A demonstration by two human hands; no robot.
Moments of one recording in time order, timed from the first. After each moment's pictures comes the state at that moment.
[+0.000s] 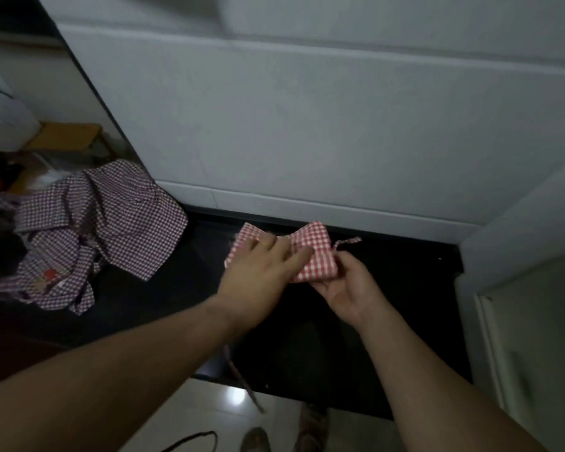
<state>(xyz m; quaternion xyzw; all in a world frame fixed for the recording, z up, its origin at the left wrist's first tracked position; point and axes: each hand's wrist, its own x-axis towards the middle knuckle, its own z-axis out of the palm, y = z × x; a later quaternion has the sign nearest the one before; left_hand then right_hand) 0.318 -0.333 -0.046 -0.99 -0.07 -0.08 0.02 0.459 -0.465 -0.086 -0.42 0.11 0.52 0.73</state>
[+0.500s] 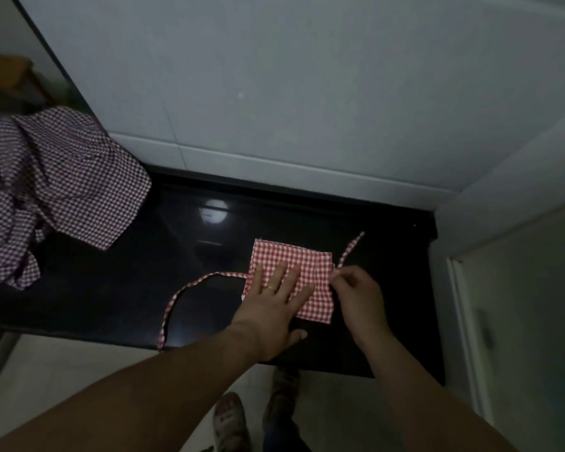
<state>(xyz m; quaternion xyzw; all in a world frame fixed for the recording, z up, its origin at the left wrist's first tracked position) 0.295 -0.414 -0.167 -0.98 -0.04 0.18 -0.07 0.420 -0.550 -0.129 -0.84 -0.04 0.22 0.49</state>
